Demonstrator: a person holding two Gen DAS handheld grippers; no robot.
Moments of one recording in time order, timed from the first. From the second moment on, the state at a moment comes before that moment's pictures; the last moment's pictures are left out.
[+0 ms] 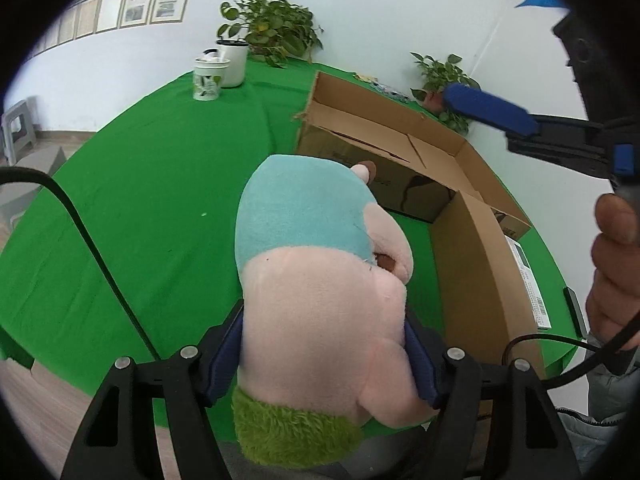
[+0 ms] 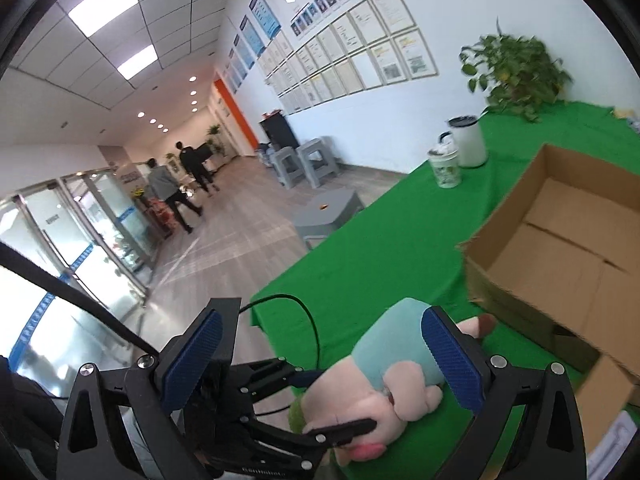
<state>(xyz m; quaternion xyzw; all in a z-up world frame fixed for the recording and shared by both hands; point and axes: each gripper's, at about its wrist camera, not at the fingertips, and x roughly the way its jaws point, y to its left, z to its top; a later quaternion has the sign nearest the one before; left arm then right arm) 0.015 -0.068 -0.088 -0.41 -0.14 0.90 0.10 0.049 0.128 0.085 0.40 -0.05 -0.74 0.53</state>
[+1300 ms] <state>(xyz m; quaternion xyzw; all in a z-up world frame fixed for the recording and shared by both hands) 0.043 0.033 0.012 -0.23 -0.01 0.97 0.11 0.078 0.103 0.106 0.37 0.01 -0.86 0.36</state>
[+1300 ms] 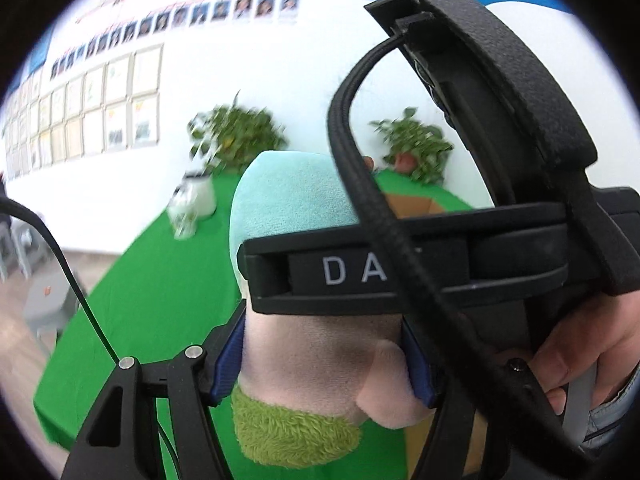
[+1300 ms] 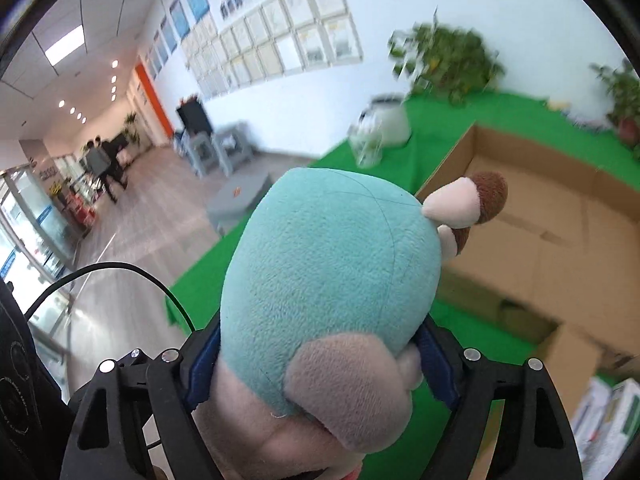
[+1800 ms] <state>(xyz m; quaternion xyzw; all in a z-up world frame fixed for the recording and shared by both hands) -0.037 0.103 0.090 -0.11 0.05 0.96 0.24 0.039 0.303 0.259 0.24 -0.01 -0.94 0.24</state>
